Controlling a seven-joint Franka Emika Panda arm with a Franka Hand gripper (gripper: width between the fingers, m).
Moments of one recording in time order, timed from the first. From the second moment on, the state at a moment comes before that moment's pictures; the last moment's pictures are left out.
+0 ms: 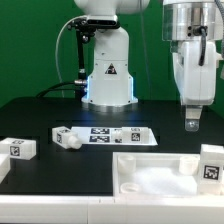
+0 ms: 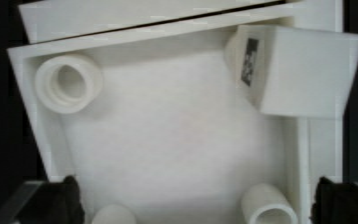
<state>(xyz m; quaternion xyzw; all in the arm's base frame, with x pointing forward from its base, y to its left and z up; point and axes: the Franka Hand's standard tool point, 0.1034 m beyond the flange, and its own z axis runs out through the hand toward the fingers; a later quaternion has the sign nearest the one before) 0.594 0.087 0.117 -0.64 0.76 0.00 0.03</state>
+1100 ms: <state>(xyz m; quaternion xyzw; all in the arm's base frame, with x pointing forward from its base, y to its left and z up) 0.518 0.066 0.092 -0.63 0.78 0.02 0.02</state>
